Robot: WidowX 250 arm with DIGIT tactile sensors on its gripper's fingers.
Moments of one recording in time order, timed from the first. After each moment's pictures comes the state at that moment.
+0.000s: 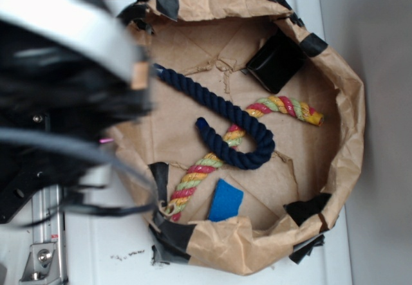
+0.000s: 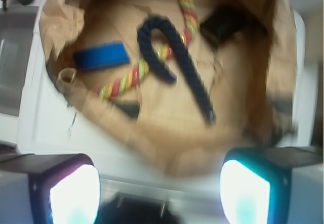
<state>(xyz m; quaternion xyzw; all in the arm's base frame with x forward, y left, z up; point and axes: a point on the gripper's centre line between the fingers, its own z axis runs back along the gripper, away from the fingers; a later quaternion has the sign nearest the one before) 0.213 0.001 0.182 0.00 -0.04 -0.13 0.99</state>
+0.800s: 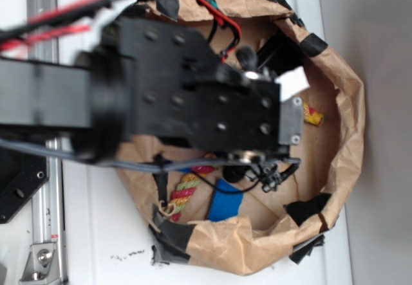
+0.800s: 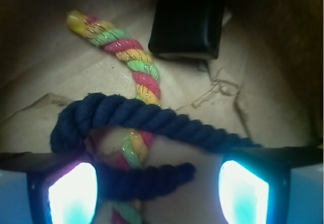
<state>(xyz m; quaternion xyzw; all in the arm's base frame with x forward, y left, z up) 0.273 -0.021 0.065 0.04 -0.03 0.27 0.96</state>
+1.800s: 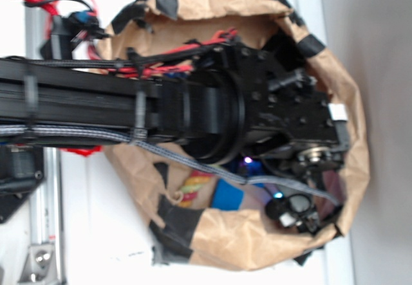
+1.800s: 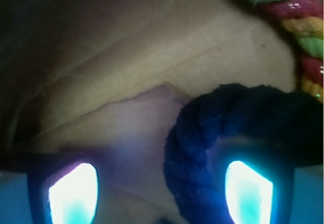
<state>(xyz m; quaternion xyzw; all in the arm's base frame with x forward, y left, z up) 0.311 -0.068 0.029 -0.10 0.00 0.18 0.98</state>
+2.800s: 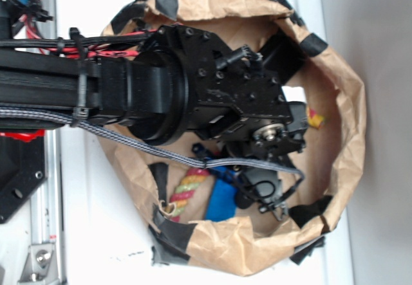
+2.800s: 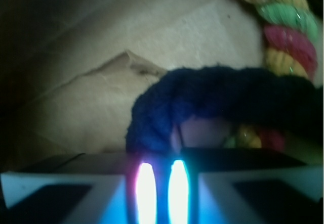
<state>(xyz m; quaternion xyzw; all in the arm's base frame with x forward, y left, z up) 0.274 -0.064 0.036 -0.12 0.01 0.17 0.98</state>
